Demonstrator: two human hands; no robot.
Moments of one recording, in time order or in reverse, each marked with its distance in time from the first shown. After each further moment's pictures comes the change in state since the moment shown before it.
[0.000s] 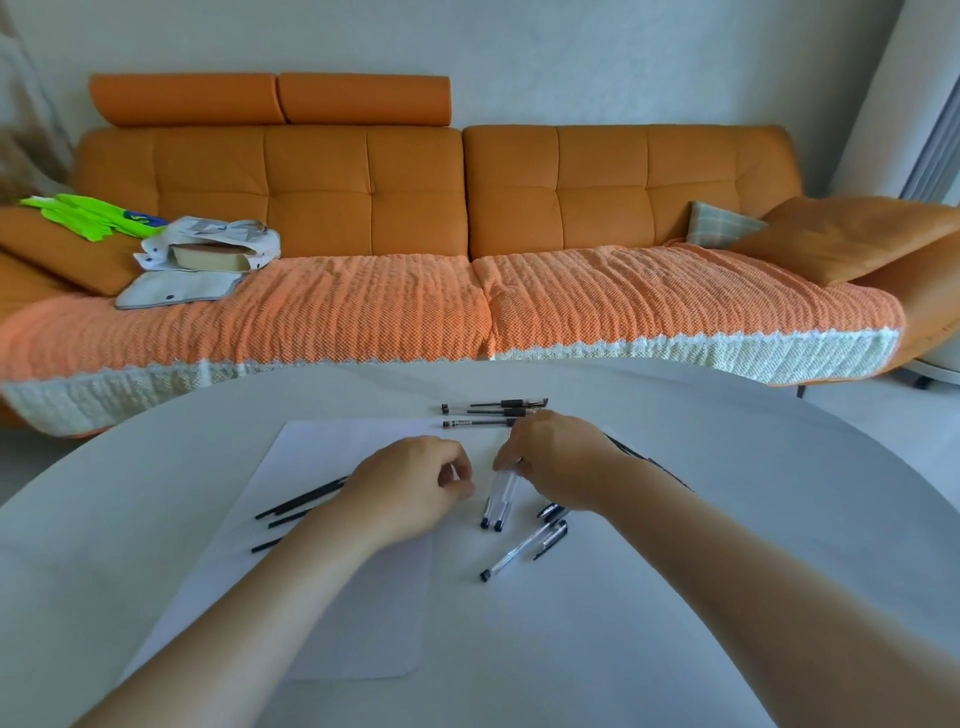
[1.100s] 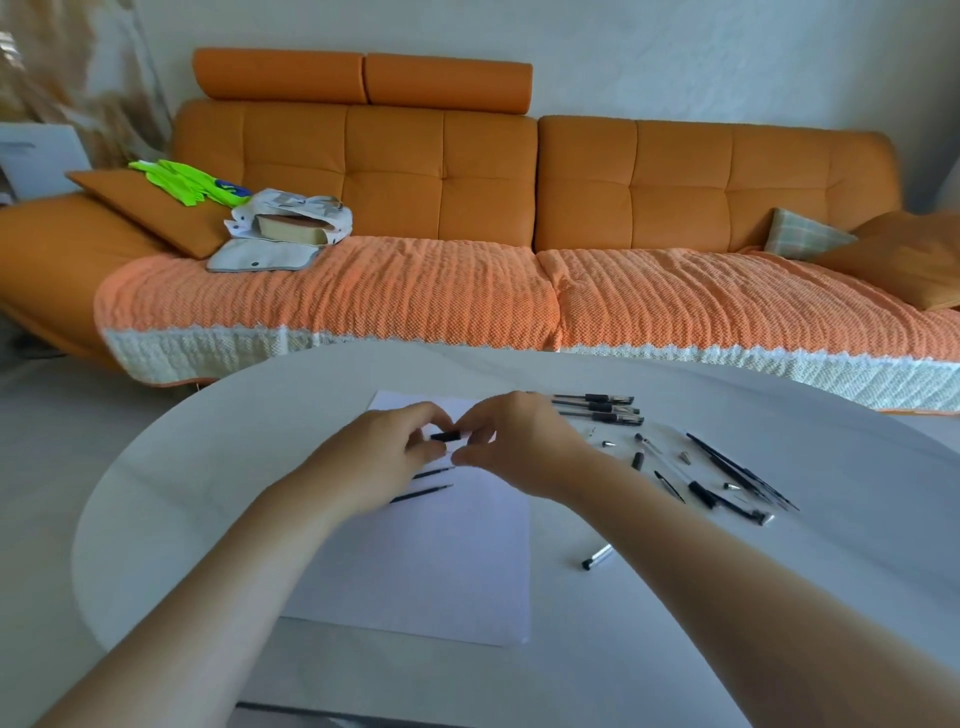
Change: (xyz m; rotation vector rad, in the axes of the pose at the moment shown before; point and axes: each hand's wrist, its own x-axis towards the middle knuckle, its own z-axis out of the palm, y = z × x) left_hand -0.061 -0.086 -0.056 -0.143 0.096 -0.124; right_hand 0.043 -0.126 -0.005 0.488 0.058 -0.010
